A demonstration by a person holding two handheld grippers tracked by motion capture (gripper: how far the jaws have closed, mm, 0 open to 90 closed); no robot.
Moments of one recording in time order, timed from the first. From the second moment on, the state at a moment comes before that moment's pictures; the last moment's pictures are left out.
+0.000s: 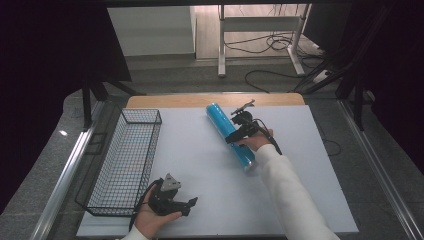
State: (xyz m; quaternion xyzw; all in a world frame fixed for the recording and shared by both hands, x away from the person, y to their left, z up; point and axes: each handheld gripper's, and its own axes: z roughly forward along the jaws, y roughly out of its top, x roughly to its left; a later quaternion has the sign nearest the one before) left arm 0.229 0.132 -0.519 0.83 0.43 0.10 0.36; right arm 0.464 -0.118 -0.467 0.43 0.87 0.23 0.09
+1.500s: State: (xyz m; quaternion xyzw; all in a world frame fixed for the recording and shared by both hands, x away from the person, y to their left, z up) left arm 0.229 0.130 -0.521 0.83 0.42 0.10 0.36; right arm 0.472 -0.124 -0.489 0.47 0.86 0.22 0.00
